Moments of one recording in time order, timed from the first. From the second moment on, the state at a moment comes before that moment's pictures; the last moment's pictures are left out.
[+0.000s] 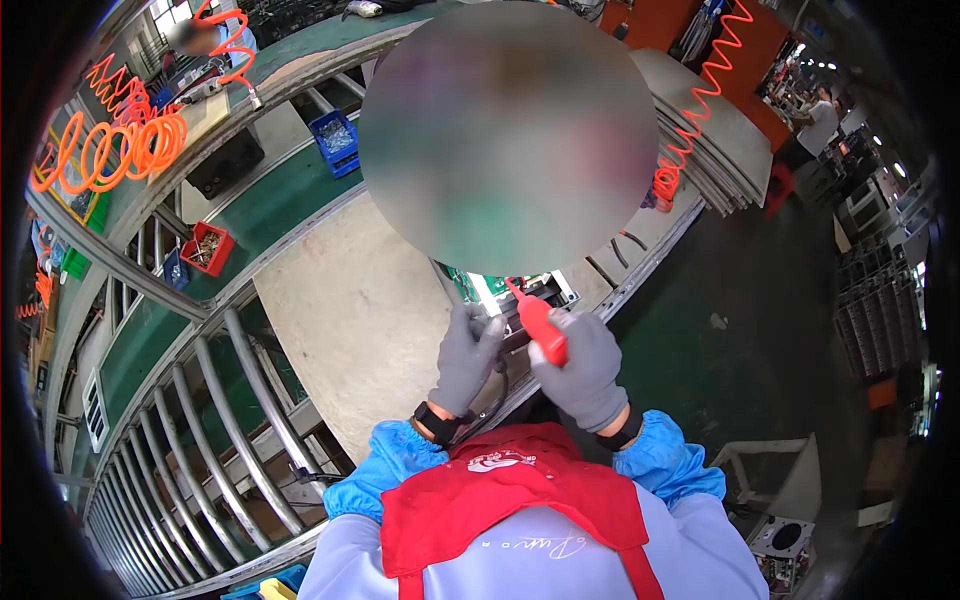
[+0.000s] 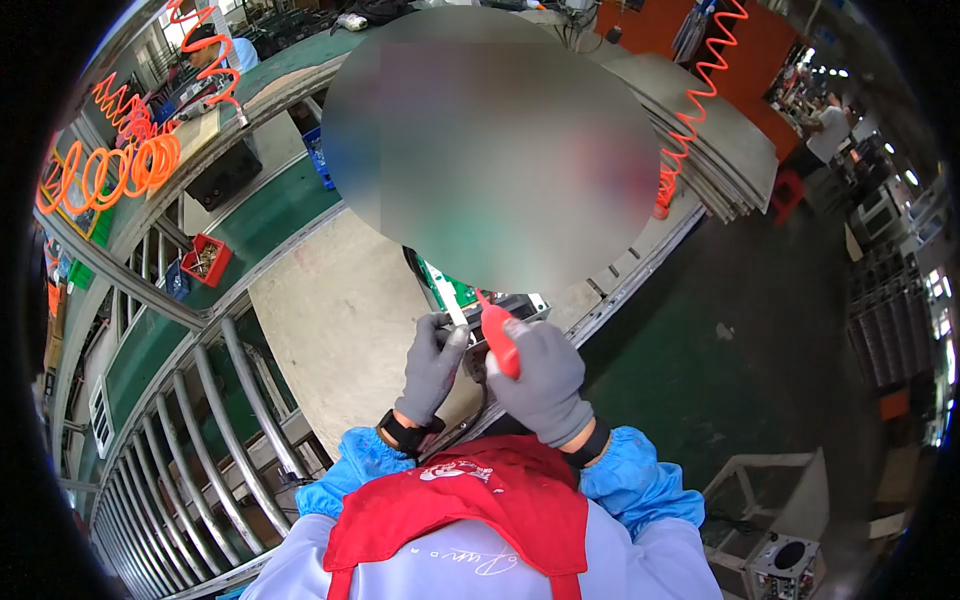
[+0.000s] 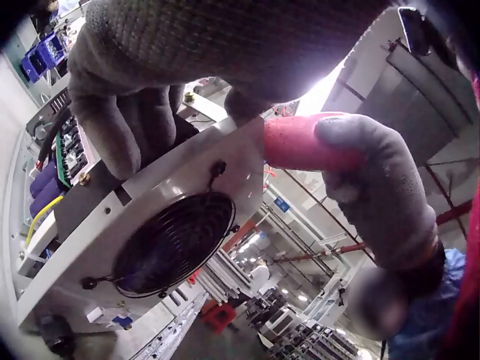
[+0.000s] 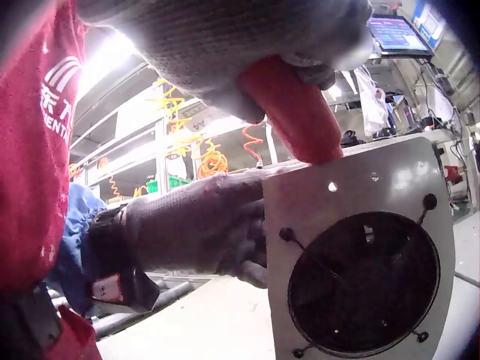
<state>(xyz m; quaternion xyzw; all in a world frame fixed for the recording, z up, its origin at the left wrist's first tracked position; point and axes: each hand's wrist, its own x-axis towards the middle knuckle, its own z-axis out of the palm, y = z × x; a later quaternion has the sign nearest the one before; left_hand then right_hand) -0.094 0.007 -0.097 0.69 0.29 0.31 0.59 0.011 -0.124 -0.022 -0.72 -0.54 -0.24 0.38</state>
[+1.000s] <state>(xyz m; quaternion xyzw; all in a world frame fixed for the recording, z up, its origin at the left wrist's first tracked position) -0.030 0.008 -0.081 0.65 0.55 0.32 0.42 0.547 -0.166 -0.264 -0.77 -0.15 0.09 0.61</state>
